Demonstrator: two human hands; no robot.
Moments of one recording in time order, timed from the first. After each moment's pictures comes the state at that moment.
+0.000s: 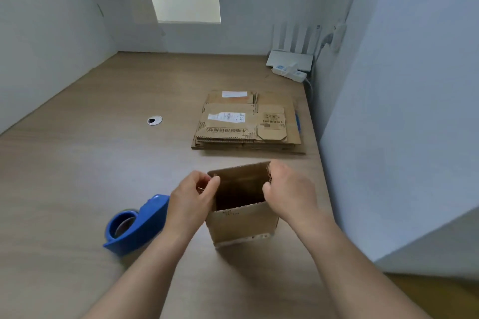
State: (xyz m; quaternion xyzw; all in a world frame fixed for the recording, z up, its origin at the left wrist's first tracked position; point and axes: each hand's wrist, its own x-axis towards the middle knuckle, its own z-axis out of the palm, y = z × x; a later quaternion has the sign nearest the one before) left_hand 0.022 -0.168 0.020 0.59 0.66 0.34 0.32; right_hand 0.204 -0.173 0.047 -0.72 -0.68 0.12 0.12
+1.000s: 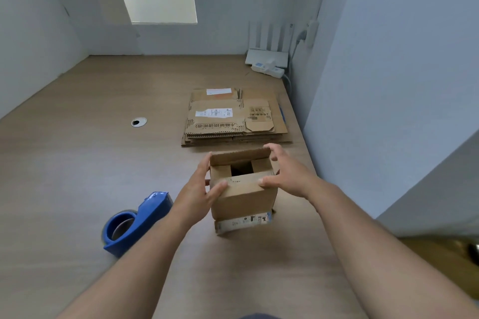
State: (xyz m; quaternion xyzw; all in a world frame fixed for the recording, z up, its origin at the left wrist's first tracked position) left_hand 0.000 -0.153 -0.016 0.70 0.54 0.23 0.40; right_hand 0.223 -0.169 0.019 -0.68 -0.62 0.34 0.18
